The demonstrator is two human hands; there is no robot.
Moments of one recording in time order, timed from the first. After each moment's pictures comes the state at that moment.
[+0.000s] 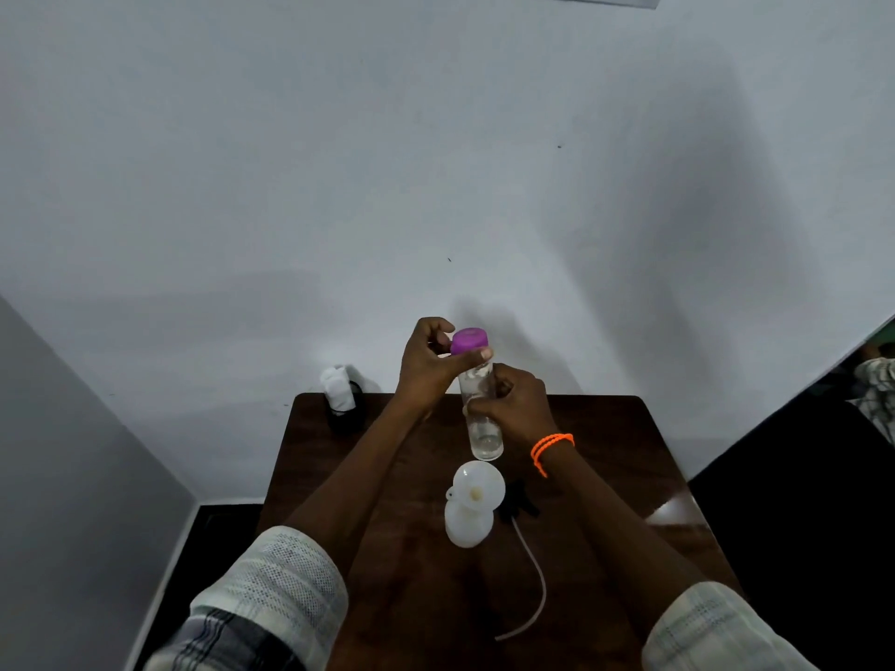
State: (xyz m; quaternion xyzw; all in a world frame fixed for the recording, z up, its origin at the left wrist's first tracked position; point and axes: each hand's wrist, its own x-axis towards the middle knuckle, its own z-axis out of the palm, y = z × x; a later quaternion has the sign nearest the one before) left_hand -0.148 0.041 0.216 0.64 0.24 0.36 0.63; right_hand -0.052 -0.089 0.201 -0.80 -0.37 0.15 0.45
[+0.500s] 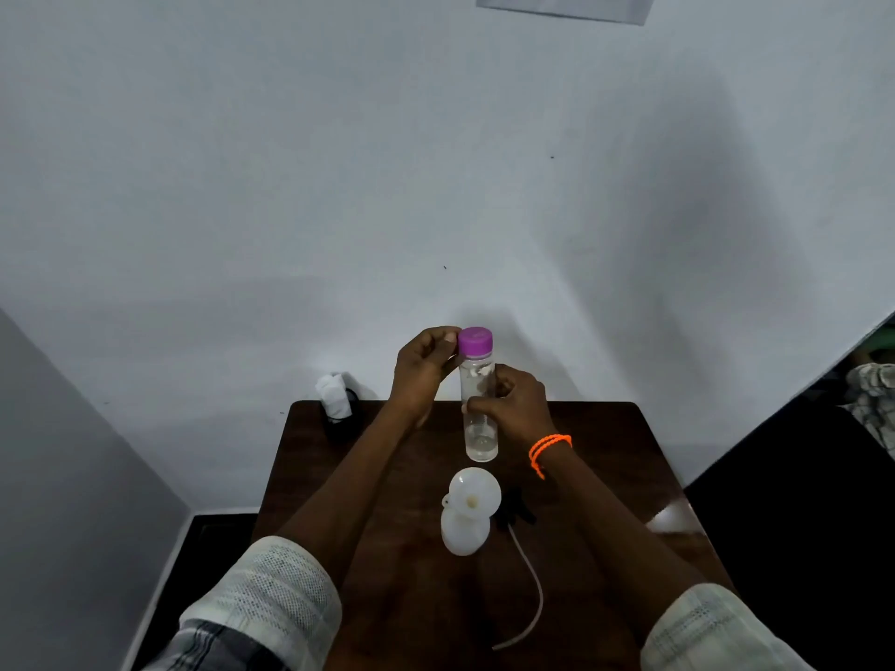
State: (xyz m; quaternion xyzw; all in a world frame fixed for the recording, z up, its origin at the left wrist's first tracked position) left_hand -0.144 0.043 0.218 0.53 0.22 0.35 0.74; right_hand -0.047 -0.087 0.208 -0.80 -0.35 0.14 0.46
